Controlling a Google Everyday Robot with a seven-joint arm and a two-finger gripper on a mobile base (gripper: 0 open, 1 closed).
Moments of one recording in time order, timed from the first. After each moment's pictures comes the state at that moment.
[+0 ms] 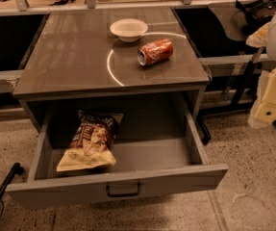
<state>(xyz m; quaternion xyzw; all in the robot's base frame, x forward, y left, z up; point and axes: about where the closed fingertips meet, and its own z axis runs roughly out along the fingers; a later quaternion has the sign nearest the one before) 0.438 -0.217 0.977 -0.60 0.78 -0.04 0.16</state>
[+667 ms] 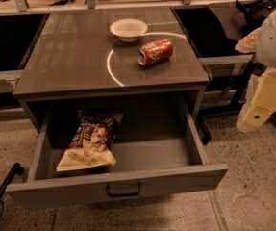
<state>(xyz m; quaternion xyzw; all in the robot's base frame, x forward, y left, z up) 0.436 -0.197 0.969 -0.60 0.78 0.00 0.17</state>
